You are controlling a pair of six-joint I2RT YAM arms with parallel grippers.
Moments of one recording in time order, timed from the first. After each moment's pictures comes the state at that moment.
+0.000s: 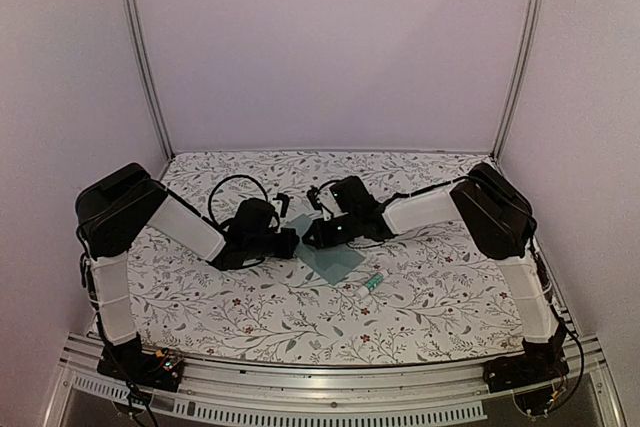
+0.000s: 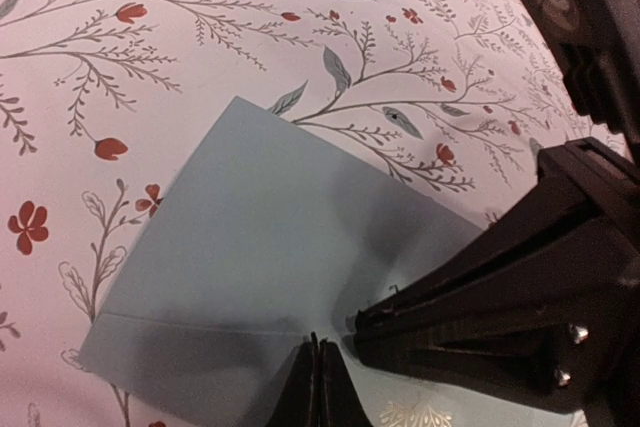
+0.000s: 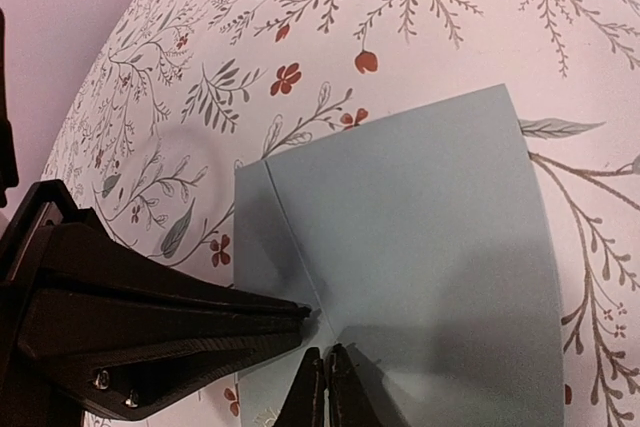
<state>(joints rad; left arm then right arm) -0.72 1.99 0.83 0.52 -0.04 -0.46 0.81 2.34 1.54 0.08 -0.32 0.44</state>
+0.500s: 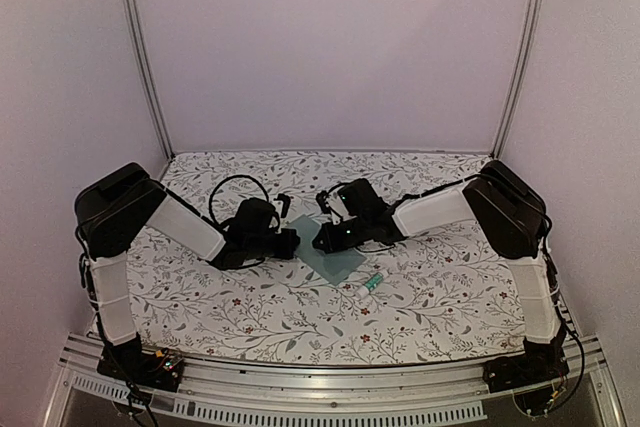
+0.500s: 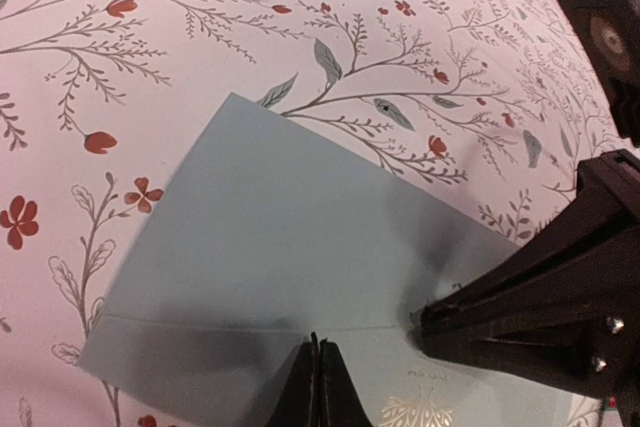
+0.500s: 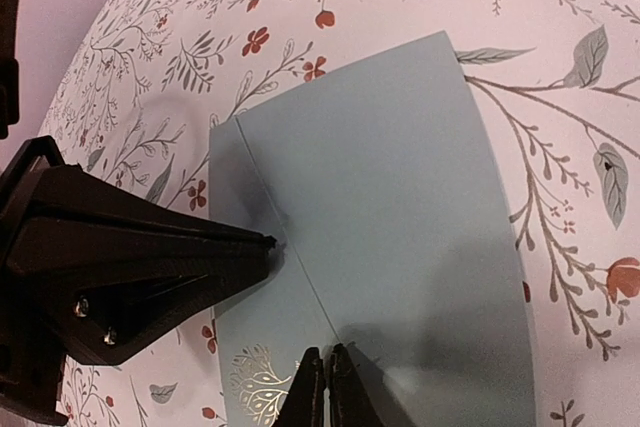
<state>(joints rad) -0.72 1.98 0.84 0.51 -0.03 -0.46 0.81 2.24 1.41 0.07 -0.27 0.44</state>
